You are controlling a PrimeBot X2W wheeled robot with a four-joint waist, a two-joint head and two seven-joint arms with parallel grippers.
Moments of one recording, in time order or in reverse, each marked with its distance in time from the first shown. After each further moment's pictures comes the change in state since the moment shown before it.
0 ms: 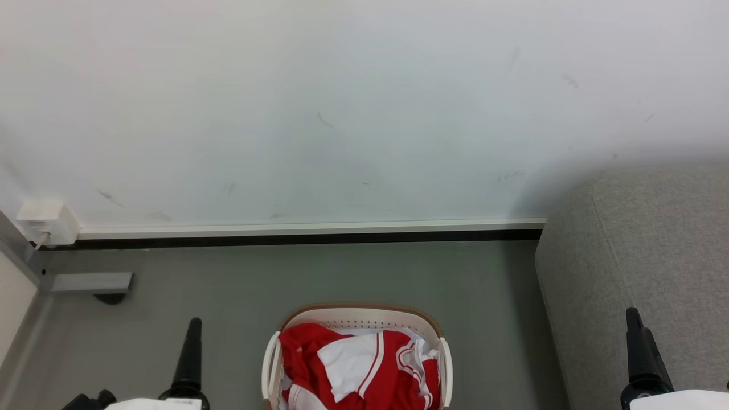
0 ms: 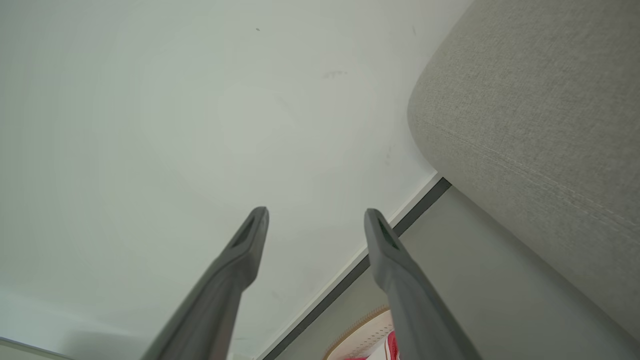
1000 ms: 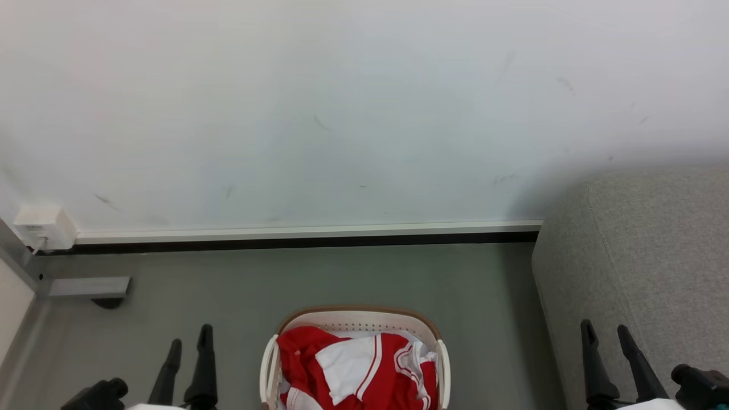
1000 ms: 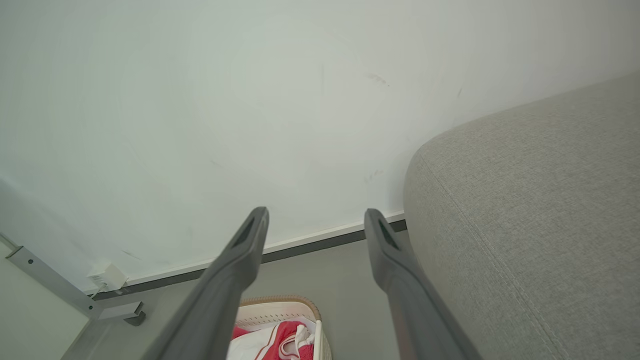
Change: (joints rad) left arm 0.033 0.001 0.018 -0.028 0.604 -0.002 -0.086; right arm 0.018 -0.002 0.067 0.008 -0.623 0.000 -0.088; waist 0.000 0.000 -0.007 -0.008
